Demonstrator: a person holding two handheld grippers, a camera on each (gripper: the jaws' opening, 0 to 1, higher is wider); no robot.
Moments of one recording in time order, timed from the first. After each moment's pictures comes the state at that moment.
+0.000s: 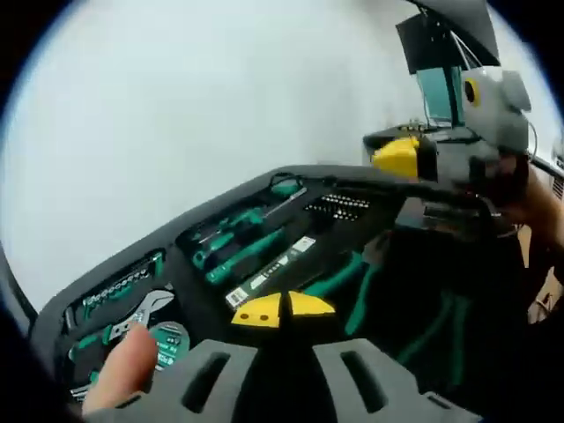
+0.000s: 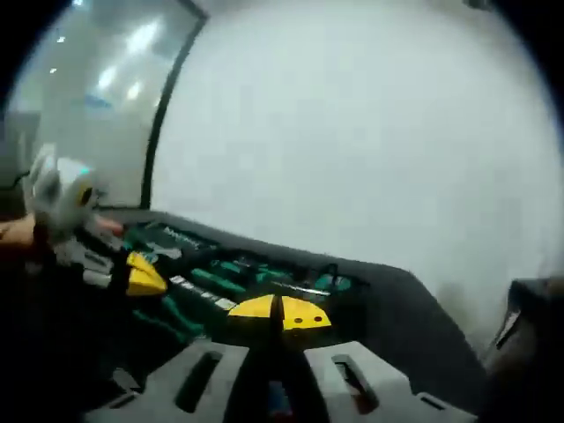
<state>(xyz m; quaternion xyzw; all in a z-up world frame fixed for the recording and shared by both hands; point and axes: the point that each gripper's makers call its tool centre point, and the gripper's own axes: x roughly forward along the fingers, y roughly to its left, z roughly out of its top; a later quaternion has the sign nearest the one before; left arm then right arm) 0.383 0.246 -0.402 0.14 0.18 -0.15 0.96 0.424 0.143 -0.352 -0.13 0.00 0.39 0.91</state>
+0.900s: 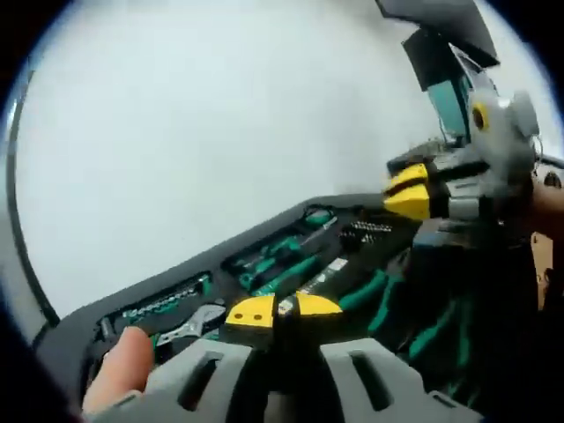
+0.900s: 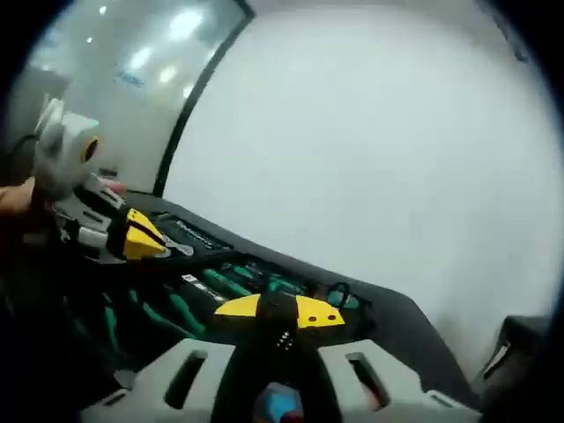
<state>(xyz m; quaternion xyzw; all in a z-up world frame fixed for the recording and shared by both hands) 0.354 0.289 -0.352 0.15 0.08 -0.06 0.98 0.417 0.134 -0.341 -0.10 -0.04 0.38 0.92</state>
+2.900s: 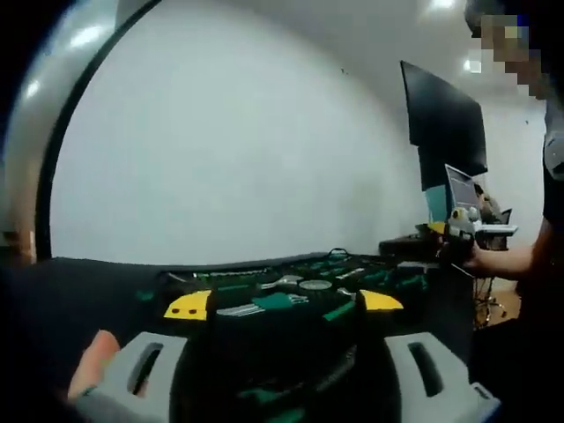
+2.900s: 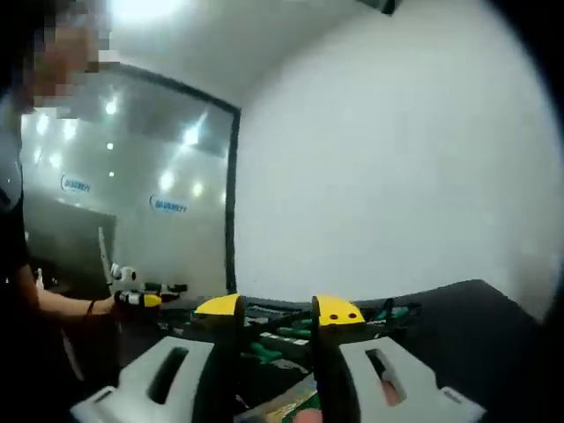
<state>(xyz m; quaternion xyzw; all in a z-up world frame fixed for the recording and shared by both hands) 0.217 0.453 -0.354 -0.02 -0.05 -0.12 0.99 0.398 0.039 -0.290 0.20 -0.13 0.49 0.84</state>
